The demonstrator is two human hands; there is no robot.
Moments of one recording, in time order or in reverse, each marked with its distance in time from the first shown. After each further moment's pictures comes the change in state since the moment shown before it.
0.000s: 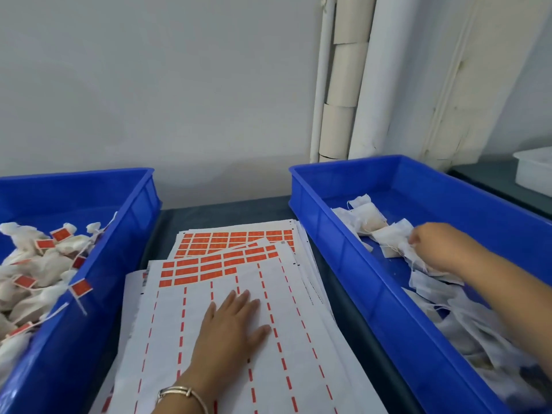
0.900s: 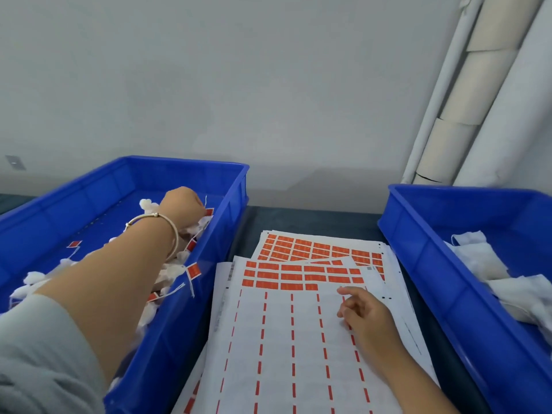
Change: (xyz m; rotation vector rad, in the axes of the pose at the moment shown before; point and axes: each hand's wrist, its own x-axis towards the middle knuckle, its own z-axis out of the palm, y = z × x) left_hand 0.076 -0.184 -0.217 0.037 0.214 -0.573; right_hand -0.036 -0.218 0.129 1.140 -0.064 -0.447
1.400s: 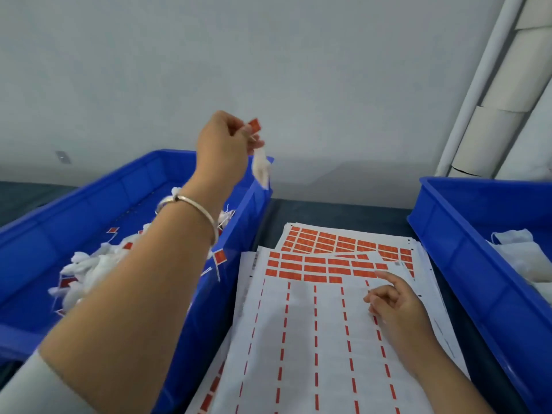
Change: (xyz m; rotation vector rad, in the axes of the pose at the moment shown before) left_hand -0.070 0.068 -0.066 -1.127 0.420 0.189; right_hand 0.003 0.000 -0.002 0.166 0.044 -0.006
